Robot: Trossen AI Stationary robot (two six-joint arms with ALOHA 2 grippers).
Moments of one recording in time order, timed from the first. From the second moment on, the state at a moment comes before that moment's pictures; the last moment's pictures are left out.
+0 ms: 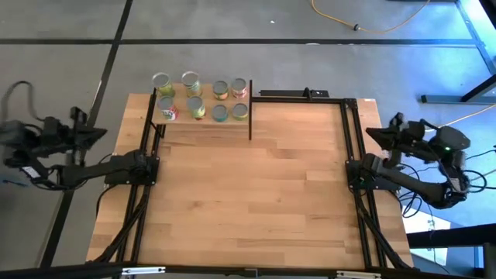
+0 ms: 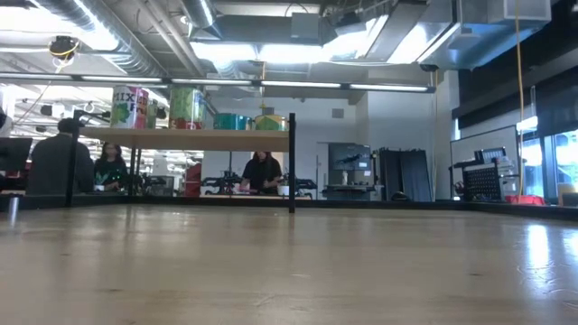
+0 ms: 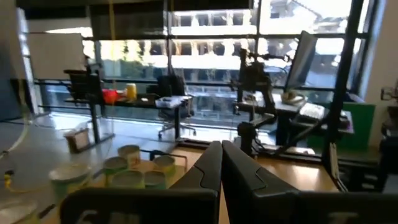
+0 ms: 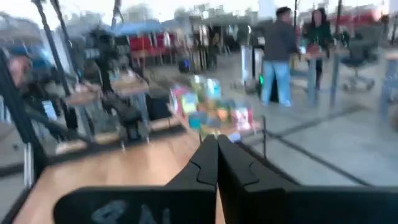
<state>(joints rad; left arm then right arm) 0.31 0.01 1.24 -1.09 0.04 -0.04 -0.45 0.01 0.86 -0.86 -0.08 0.13</state>
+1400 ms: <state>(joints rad) 0.31 0.01 0.04 0.08 0.21 0.01 -0.45 0.01 0.01 0.07 -0.25 0.09</state>
